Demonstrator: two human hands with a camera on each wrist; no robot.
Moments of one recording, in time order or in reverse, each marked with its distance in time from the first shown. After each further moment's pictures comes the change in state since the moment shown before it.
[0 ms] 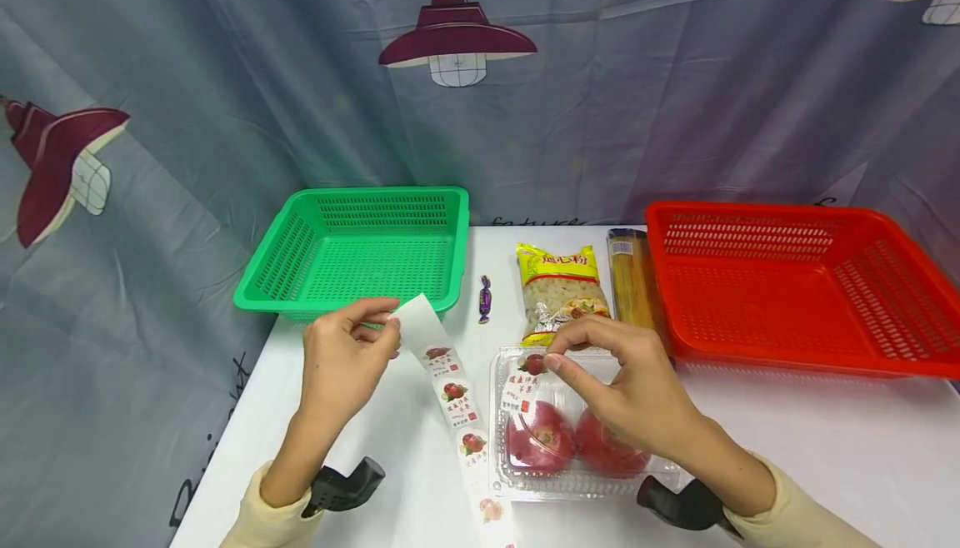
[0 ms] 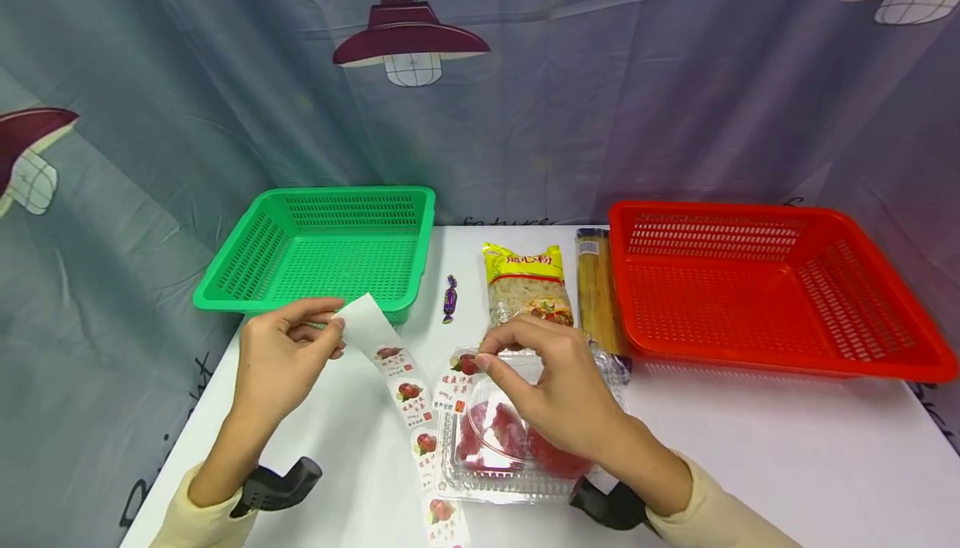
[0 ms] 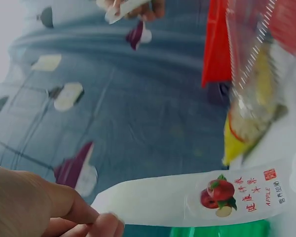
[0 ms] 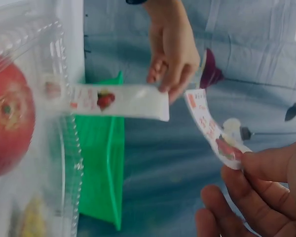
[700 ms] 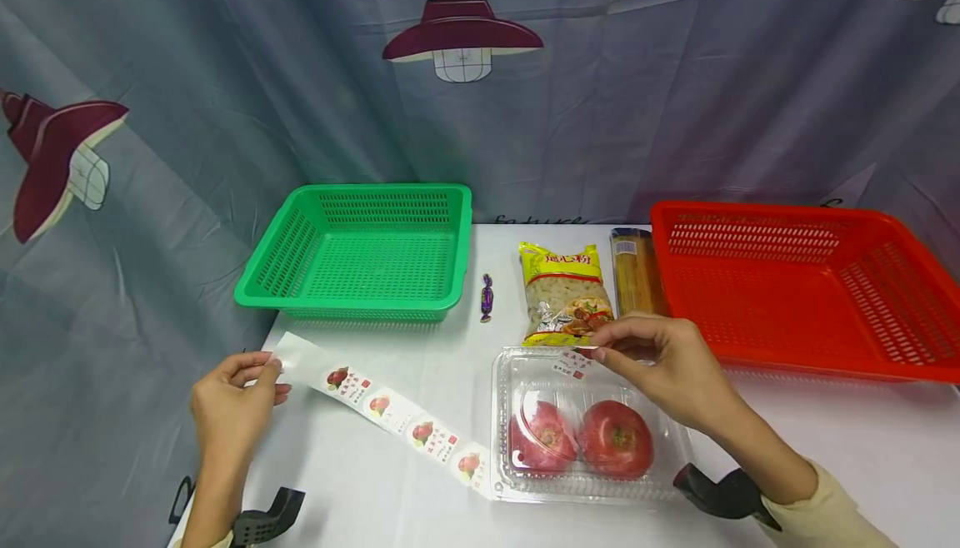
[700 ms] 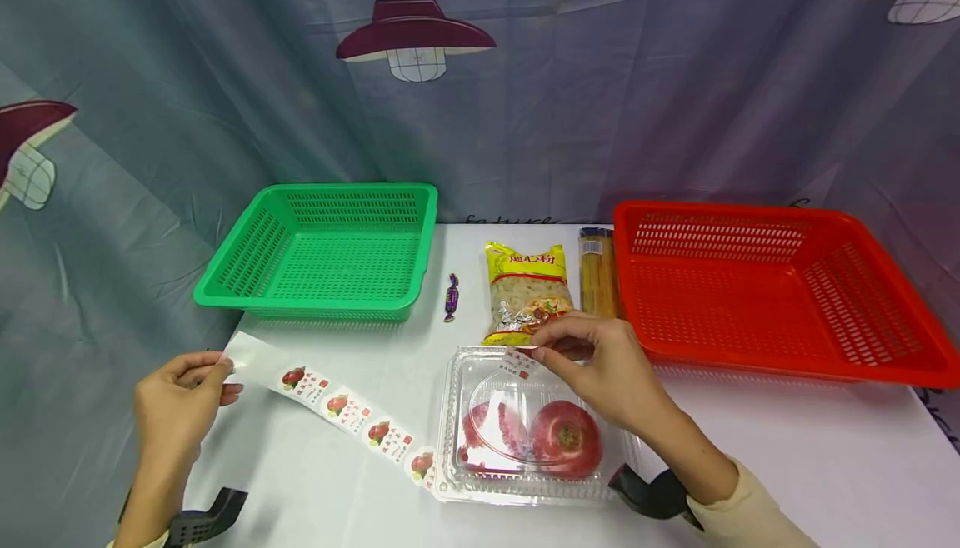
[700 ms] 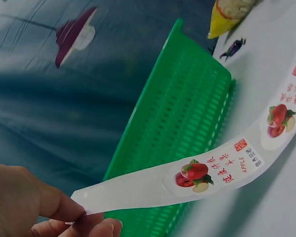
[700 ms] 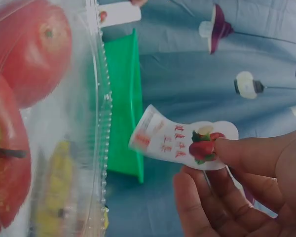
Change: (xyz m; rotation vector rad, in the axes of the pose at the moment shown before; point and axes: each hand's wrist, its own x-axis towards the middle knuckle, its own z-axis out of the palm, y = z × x) left_hand -0.040 -0.098 -0.073 0.054 0.260 -0.593; right_hand -0.013 0.039 -0.025 -0.011 -0.037 0.286
